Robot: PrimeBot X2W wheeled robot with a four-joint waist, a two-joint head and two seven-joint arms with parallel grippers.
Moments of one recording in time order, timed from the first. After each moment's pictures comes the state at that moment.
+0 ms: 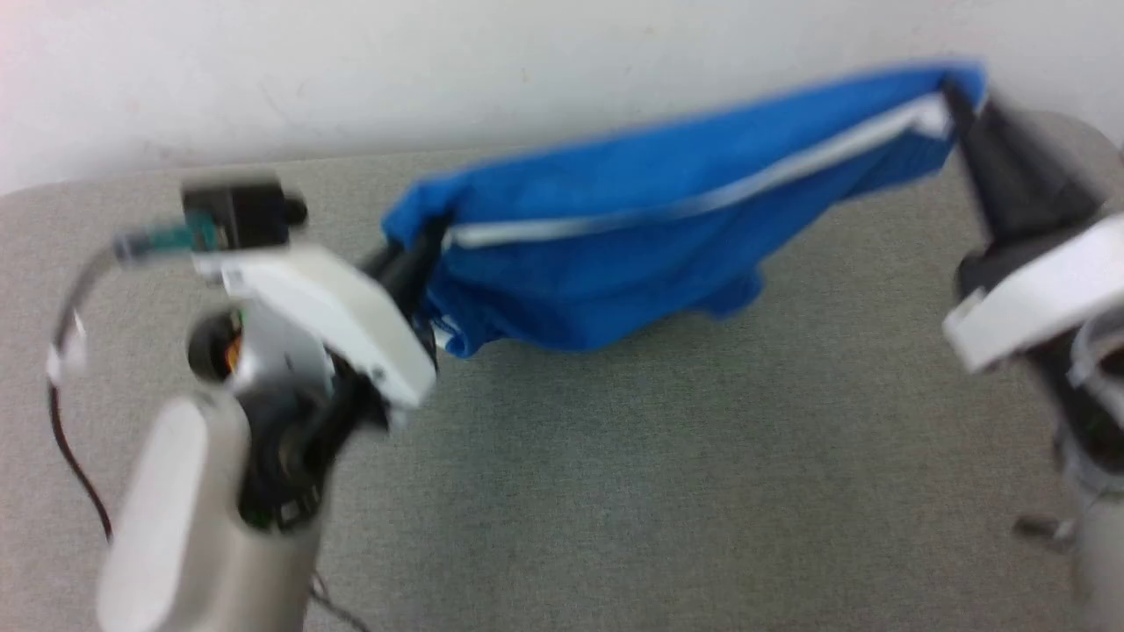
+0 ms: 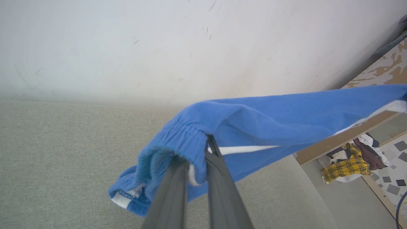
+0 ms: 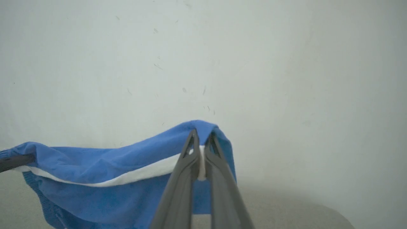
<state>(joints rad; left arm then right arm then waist) -0.36 0.19 -0.19 -0.21 -0.68 0.14 0.55 -0.38 -0.14 0.00 -0.34 0.28 0.13 0.45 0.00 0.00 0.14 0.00</state>
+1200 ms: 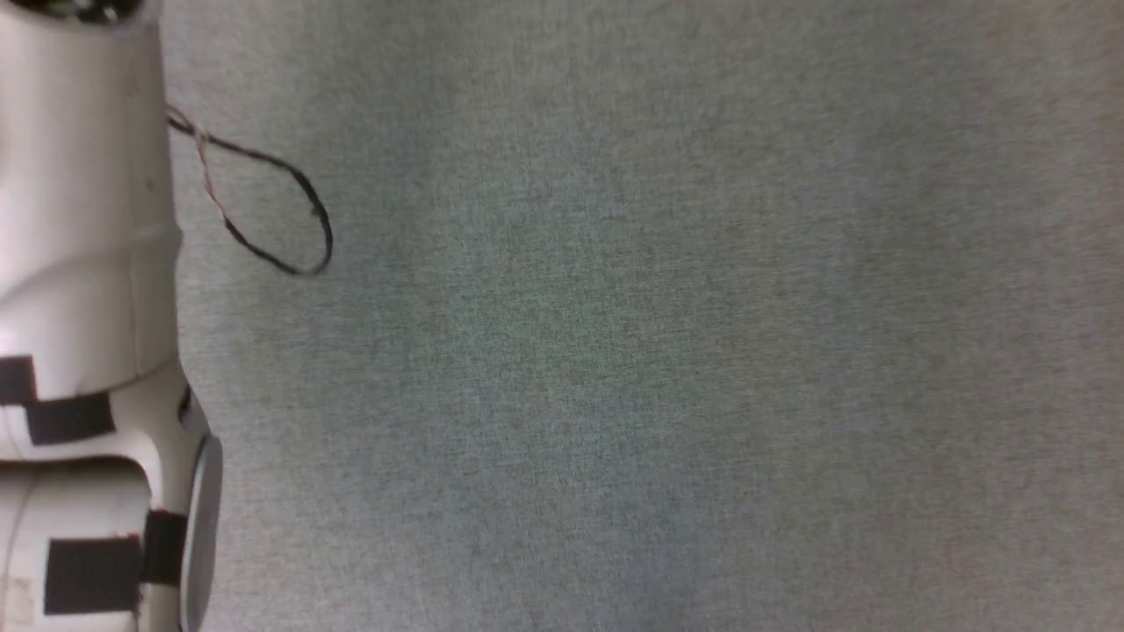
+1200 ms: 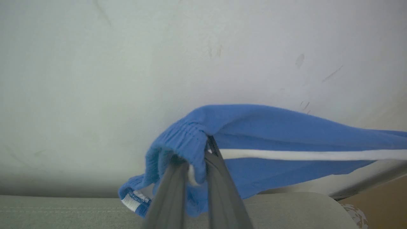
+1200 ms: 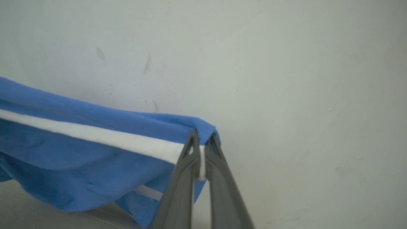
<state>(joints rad) -1.29 0.20 -0.12 0.21 -0.57 0.23 0.47 -1.37 -0.23 0.13 0.29 0.14 0.13 0.34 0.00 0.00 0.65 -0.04</state>
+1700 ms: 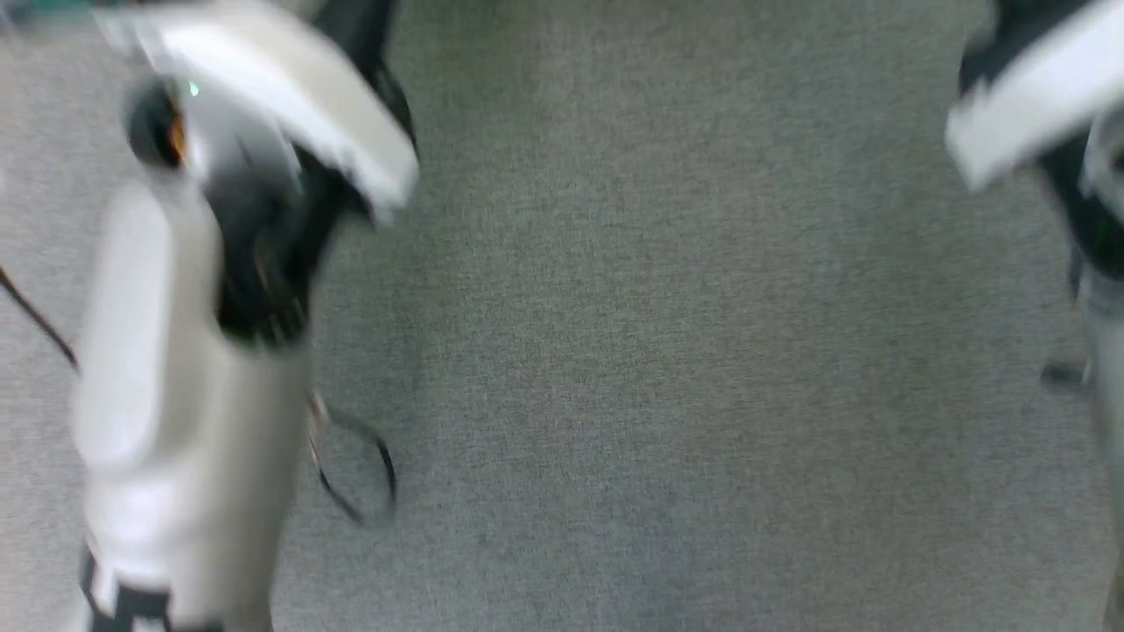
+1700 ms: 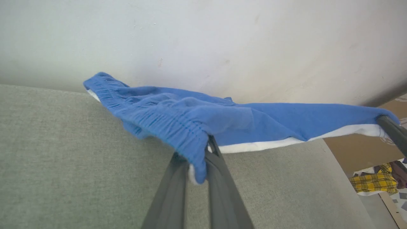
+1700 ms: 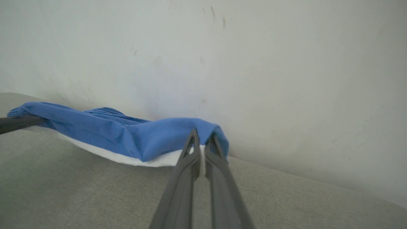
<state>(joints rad) -0.82 0.18 -0.17 0.04 -0.67 0.10 0.43 -0.85 -0.28 0.16 -0.01 0.34 0.13 0.29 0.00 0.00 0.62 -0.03</state>
